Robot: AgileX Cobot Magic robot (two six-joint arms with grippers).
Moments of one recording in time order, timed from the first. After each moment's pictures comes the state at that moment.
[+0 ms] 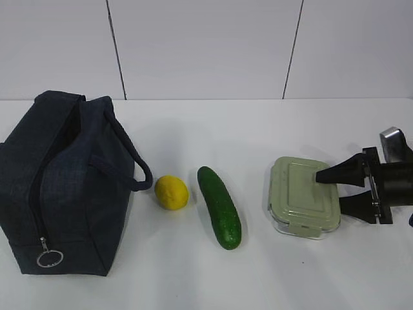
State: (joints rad) left arm -0.03 0.01 -0.52 -0.06 1.12 0.02; right arm -0.36 2.16 -0.98 1.41 1.16 -1.16
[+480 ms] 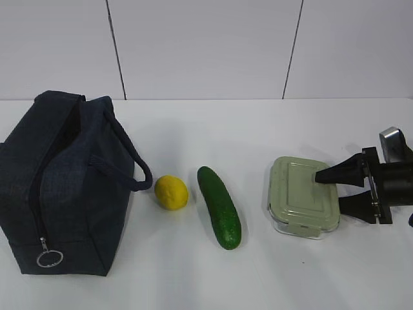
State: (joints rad) left arm -0.03 0.01 -0.52 -0.06 1.12 0.02; right arm -0.36 2.16 -0.98 1.41 1.16 -1.16
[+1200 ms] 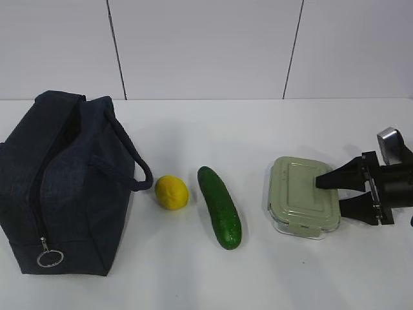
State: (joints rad) left arm -0.03 0.01 -0.52 -0.06 1.12 0.02; right arm -0.36 2.16 -0.99 1.35 1.16 -1.18
